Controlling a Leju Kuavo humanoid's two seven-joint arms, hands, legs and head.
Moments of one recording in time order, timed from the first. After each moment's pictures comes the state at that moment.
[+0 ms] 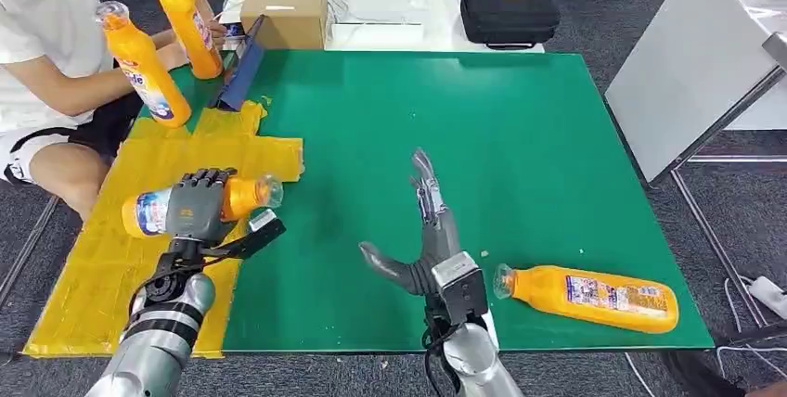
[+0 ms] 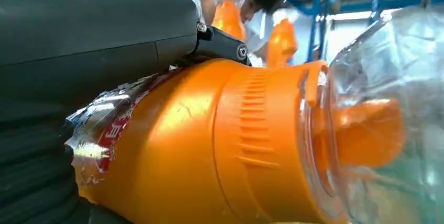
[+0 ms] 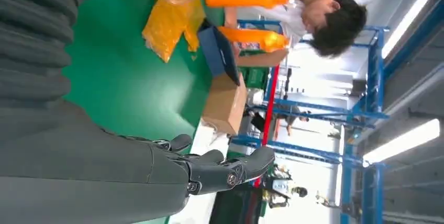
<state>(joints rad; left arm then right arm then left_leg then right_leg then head) -0.42 -0.07 0.17 -0.81 -1.50 0.70 -0.32 -0.12 0.21 0.47 -1.42 0.14 -0.21 -0.47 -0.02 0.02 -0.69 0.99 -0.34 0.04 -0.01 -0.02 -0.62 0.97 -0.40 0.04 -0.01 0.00</state>
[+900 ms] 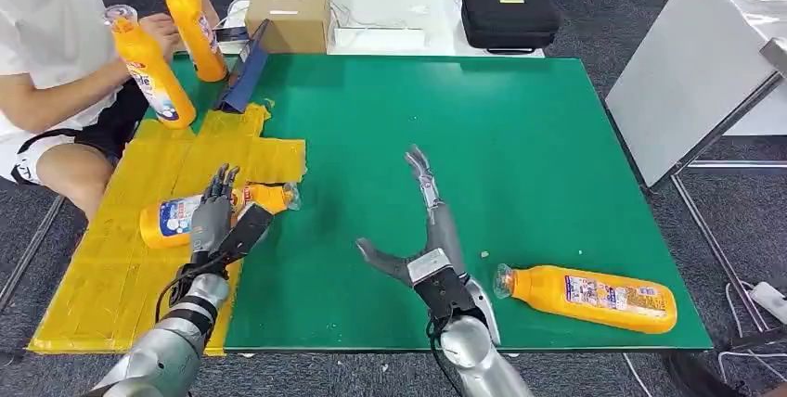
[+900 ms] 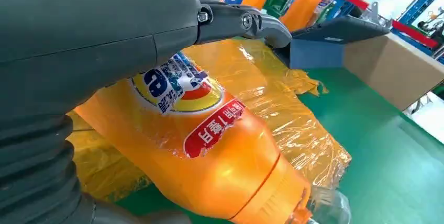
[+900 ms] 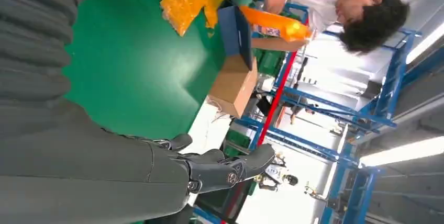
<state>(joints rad) -0.55 -0.11 0.33 -0.44 -0.98 0.52 -0.57 -0.17 0.18 0.48 -1.37 0.30 -0.28 -0.43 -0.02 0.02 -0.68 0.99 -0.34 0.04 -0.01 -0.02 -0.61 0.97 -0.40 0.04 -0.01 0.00</state>
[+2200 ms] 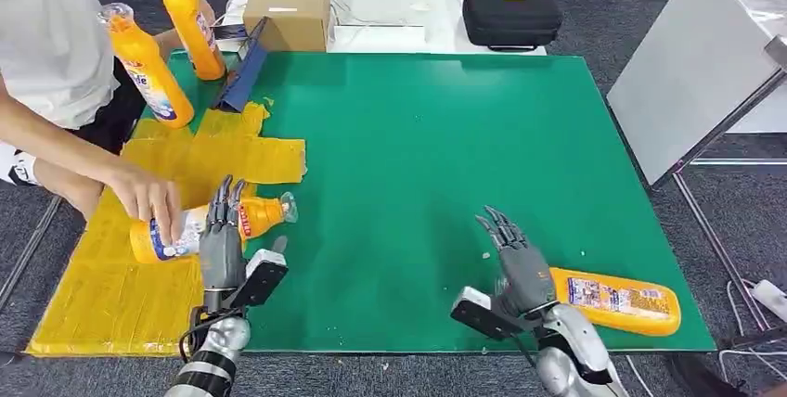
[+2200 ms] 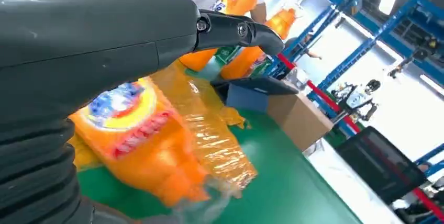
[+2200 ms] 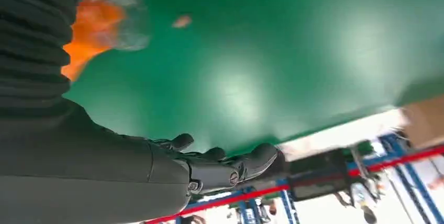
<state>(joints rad) -0.20 -0.21 0.03 -0.98 -0.73 0.70 -0.70 -0.06 -0.19 0.31 -1.35 0.82 -0.23 -0.22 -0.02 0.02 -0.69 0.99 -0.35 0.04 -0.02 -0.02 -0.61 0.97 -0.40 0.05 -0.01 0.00</state>
